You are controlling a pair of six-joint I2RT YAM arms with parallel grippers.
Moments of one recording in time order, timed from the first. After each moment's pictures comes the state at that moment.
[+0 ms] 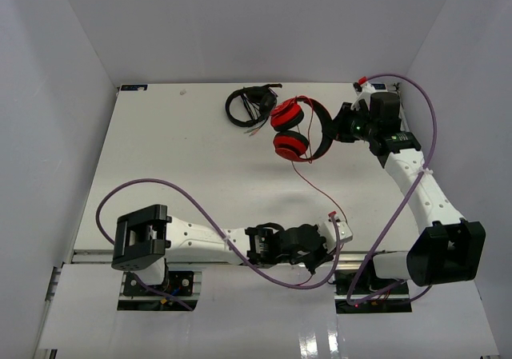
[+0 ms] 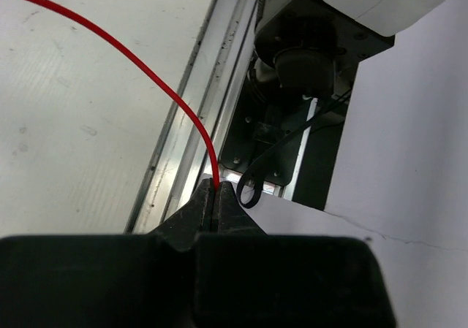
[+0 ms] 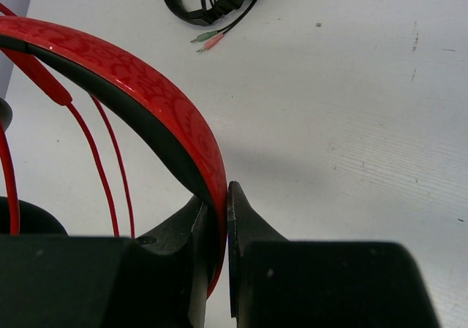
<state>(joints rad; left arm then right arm) -1.50 1.66 1.06 0.13 -0.11 -0.26 0.16 1.32 1.16 -0.35 -0.42 0.29</state>
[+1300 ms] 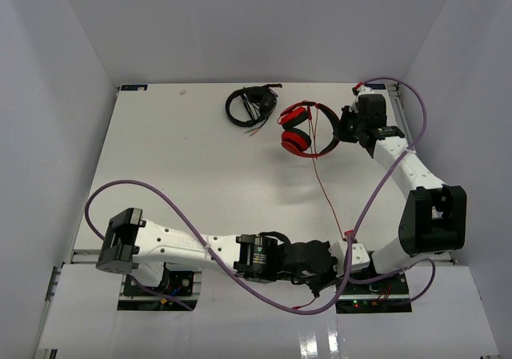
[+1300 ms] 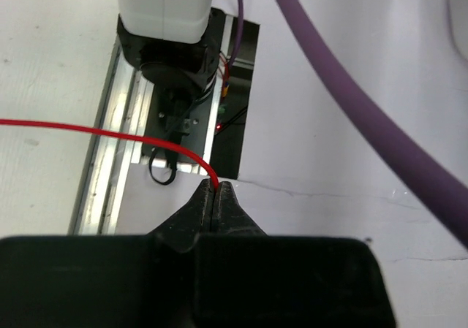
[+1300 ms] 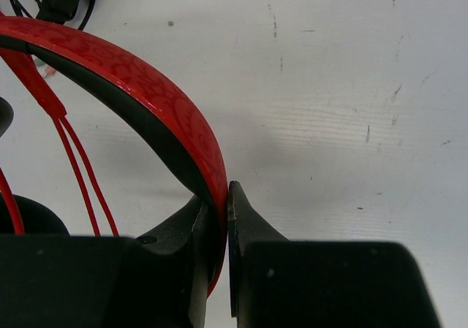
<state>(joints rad) -1.66 1.59 1.29 -0.18 -0.08 -0.27 0.15 1.52 1.17 -0.30 -0.10 0.26</state>
